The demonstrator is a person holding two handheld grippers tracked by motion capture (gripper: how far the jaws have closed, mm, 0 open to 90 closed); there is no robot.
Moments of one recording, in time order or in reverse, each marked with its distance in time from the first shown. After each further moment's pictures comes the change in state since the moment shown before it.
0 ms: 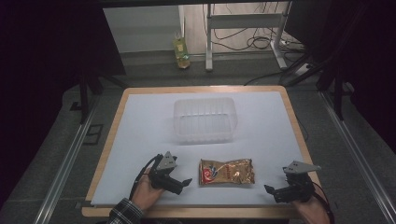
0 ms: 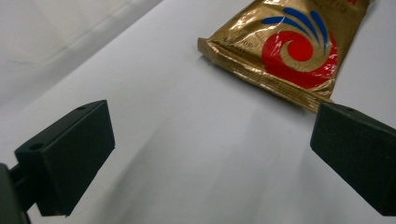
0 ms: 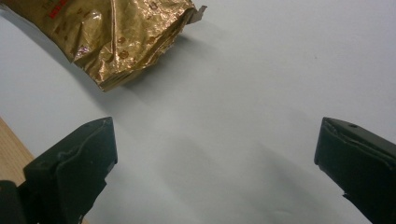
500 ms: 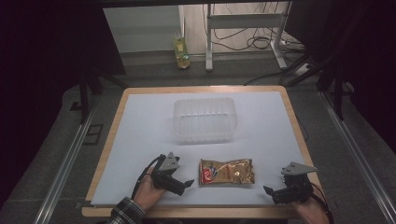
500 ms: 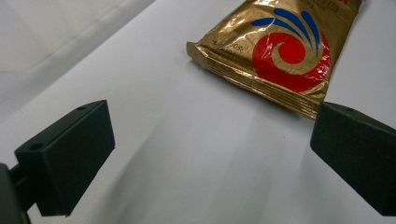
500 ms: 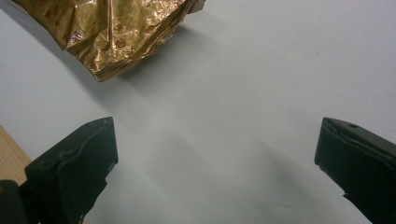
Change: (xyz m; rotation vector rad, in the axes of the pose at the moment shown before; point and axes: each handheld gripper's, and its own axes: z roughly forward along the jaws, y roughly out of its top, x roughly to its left) left arm -0.003 0.002 0.005 0.003 -0.009 0.021; right arm 0.006 0.000 0.002 0.029 -0.035 -0.032
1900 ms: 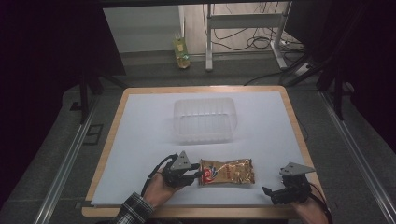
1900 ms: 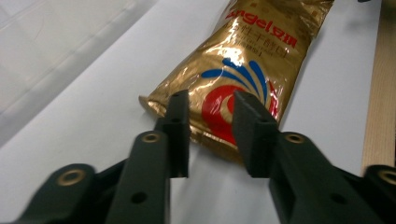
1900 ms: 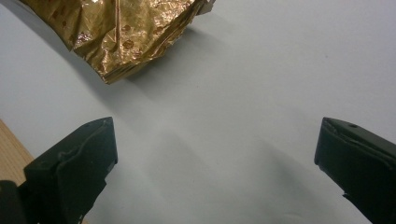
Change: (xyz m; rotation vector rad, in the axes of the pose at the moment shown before) left arm -0.022 0.033 0.011 -0.016 -0.058 0.056; right arm 0.003 0.001 0.003 -0.004 0.013 -0.010
